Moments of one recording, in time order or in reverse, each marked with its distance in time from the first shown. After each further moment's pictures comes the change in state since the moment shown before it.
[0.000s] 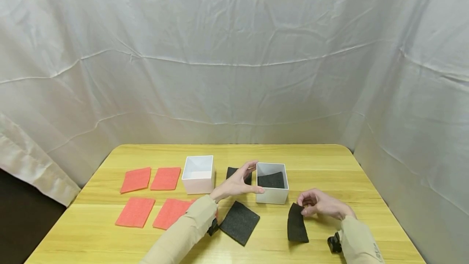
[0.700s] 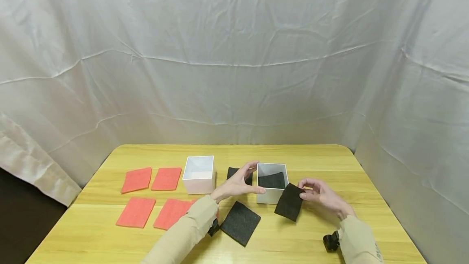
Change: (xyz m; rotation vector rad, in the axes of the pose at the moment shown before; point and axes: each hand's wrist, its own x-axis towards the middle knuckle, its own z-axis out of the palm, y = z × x) left_hand 0.000 0.001 0.000 0.011 0.001 -0.011; right_hand 0.005 0.000 -0.005 0.222 0.124 -0.206
